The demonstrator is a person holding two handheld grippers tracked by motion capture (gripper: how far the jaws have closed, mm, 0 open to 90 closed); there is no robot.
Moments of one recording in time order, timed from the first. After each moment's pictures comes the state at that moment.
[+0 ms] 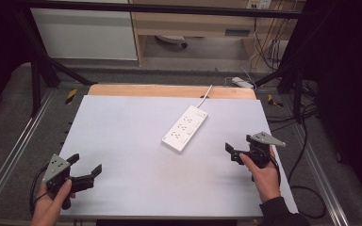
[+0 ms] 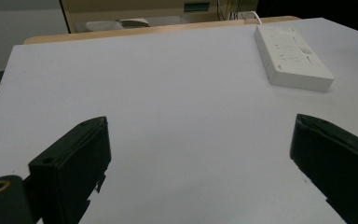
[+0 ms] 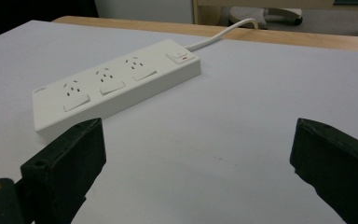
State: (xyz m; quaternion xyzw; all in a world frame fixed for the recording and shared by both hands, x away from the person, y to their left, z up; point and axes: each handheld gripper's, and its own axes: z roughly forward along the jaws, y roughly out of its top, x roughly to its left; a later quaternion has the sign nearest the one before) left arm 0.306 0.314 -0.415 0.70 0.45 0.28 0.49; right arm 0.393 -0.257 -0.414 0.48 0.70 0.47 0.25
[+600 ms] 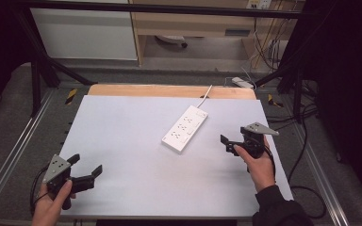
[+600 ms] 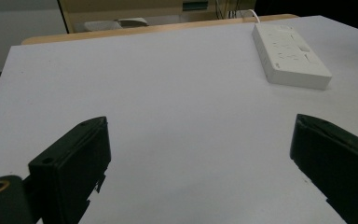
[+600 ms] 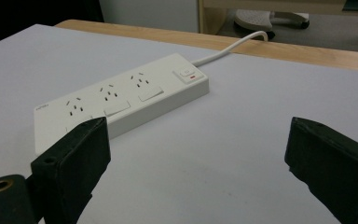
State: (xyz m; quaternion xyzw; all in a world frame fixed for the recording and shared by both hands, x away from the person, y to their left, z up) left arm 0.305 0.312 -0.416 0.70 0.45 0.28 0.48; right arm 0.417 -0.241 -0.398 0.47 0.70 0.47 0.24
